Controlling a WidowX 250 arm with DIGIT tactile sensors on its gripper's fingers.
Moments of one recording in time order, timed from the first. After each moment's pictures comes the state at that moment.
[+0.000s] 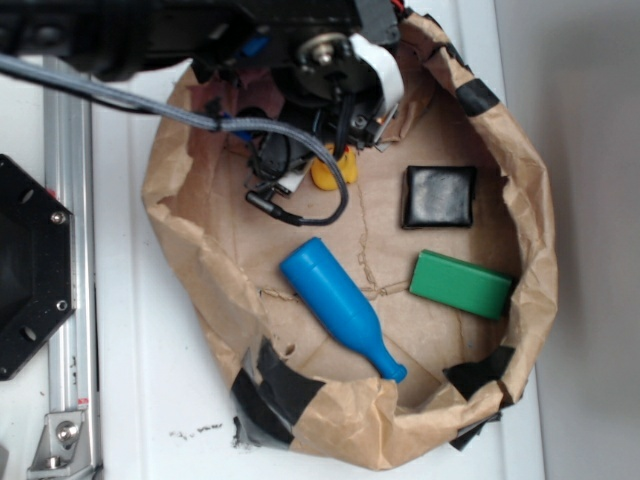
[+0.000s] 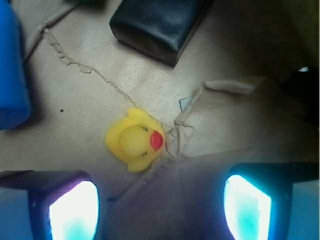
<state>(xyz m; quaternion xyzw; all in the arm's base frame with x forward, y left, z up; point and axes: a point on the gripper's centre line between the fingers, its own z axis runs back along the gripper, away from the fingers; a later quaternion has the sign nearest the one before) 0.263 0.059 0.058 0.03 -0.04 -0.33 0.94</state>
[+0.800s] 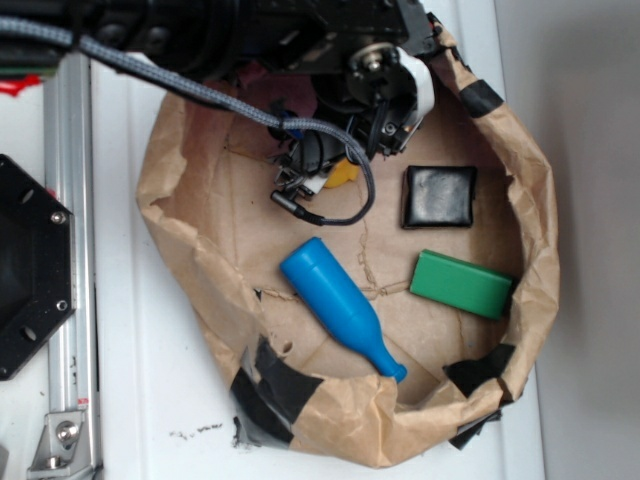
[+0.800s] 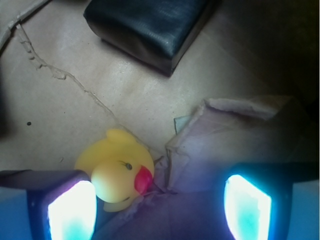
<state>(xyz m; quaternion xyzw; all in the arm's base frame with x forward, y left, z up) 0.277 0.061 0.040 0.02 -0.03 -0.36 0.93</state>
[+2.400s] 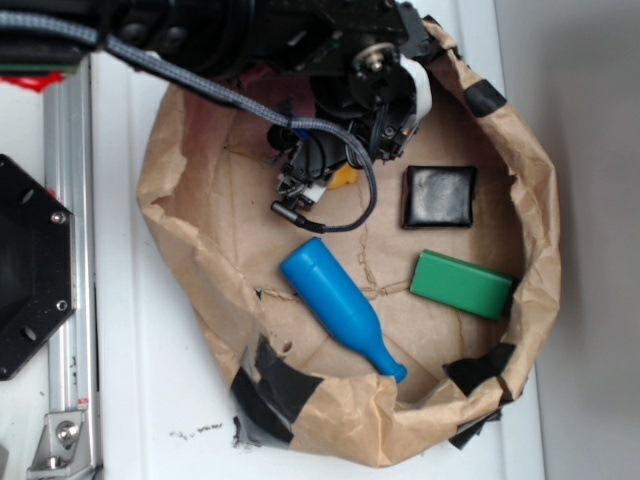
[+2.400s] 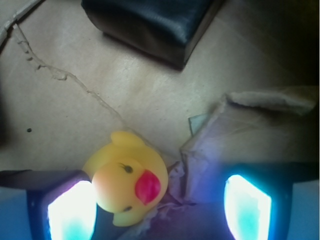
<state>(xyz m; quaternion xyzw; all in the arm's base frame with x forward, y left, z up) 0.276 0.057 0.030 0.00 -0.03 -0.34 0.94</state>
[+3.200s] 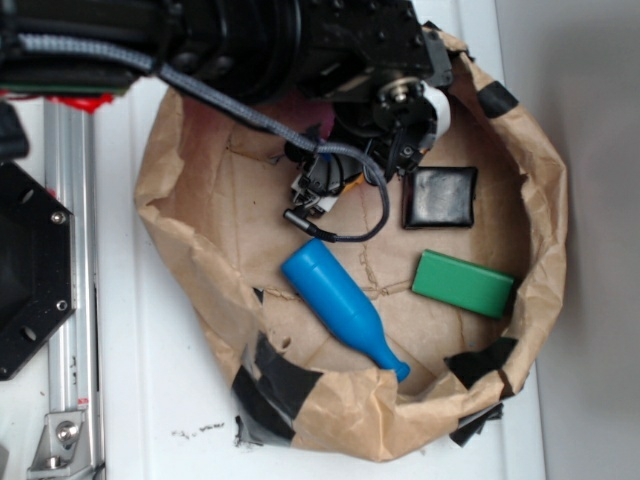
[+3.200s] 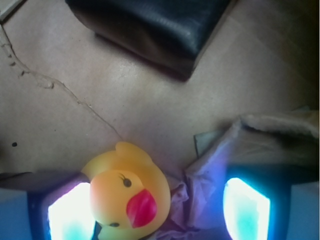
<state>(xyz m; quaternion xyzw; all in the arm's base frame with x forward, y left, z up) 0.284 0.048 0.012 0.01 -0.01 -0.35 0.94</state>
